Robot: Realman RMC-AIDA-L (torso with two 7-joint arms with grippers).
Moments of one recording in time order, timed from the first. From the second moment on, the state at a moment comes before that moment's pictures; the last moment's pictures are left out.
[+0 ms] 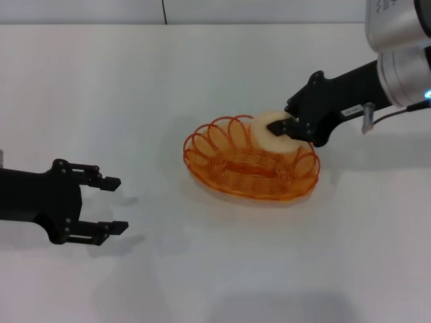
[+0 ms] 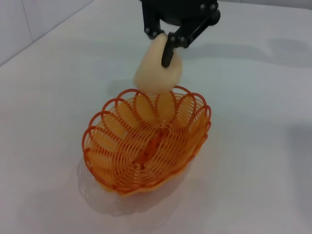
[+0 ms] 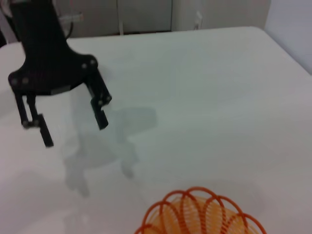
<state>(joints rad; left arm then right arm) -0.32 -2.08 0.88 1.22 2.20 1.79 -1.43 0.68 2.02 -1.33 -1.17 -2.09 -1.40 1.89</state>
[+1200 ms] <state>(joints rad) -0.28 -2.07 0.85 1.21 2.19 1.77 -1.38 0.52 2.01 -1.26 -1.19 -1.97 -1.44 1.79</state>
